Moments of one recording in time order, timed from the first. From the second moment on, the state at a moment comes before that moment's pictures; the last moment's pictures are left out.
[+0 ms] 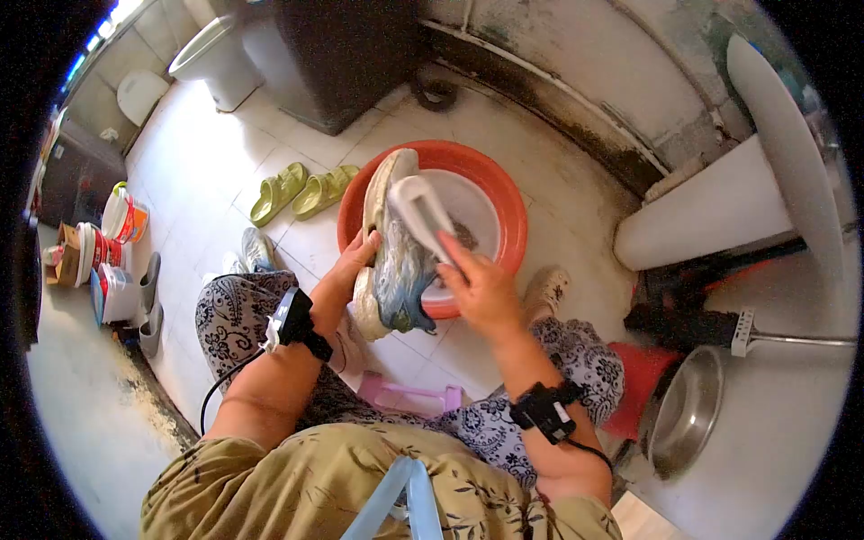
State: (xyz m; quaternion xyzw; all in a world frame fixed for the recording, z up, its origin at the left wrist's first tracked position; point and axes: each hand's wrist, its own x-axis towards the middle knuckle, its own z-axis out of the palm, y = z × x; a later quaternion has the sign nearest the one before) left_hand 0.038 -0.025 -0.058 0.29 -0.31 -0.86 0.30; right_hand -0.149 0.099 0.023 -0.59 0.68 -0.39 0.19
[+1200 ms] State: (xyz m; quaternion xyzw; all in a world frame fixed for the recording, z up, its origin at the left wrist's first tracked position) left_hand 0.019 -0.008 -0.064 0.32 -0.43 -0.82 0.22; right_hand -0.169 0.079 0.004 -0.51 0.76 -0.34 0.19
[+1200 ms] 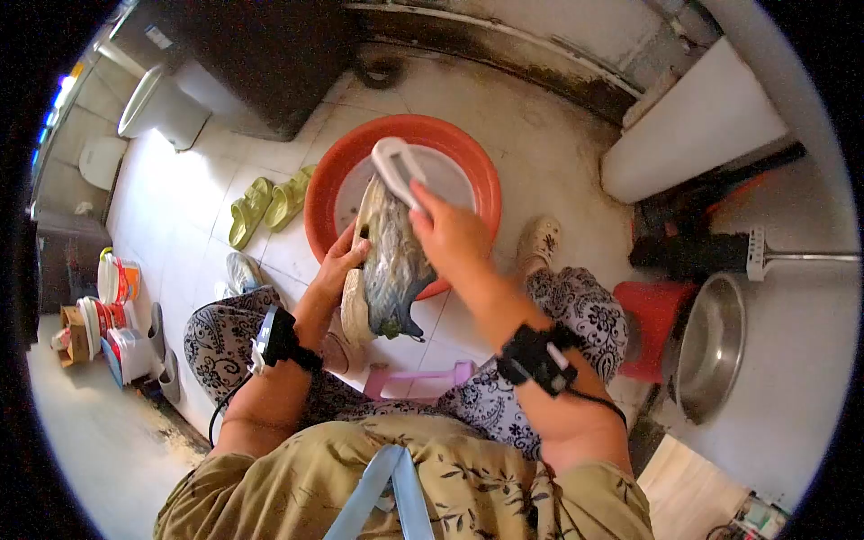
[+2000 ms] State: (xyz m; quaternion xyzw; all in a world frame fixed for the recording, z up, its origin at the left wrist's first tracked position) left_hand 0.016 -0.014 -0.033 0.25 -0.21 -0.92 0.21; right_hand -0.167 0.098 -0.030 -0.39 0.68 -0.31 0.54
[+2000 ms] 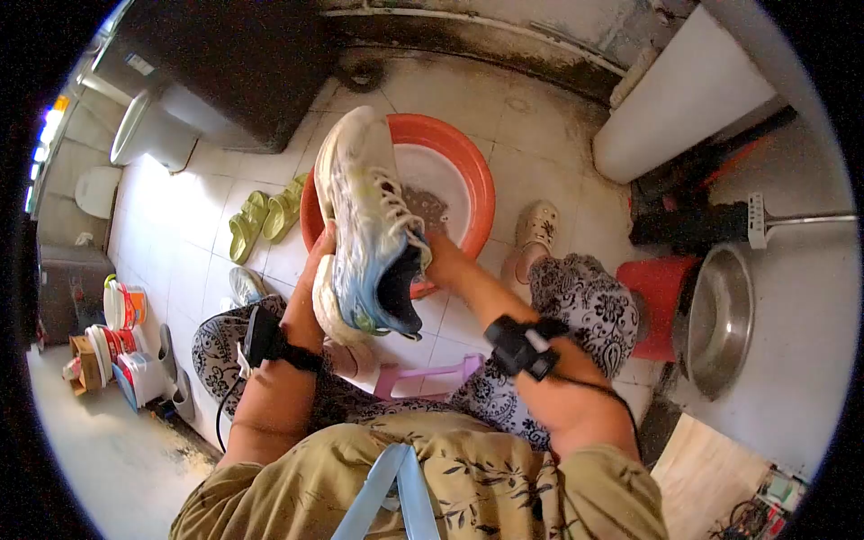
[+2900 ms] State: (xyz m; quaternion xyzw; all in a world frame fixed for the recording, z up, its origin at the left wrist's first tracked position) left_hand 0.004 -0.003 -0.028 0.27 -0.22 -0.91 0.23; right_hand -0.138 0.100 -0.006 -0.15 0.55 -0.56 0.60
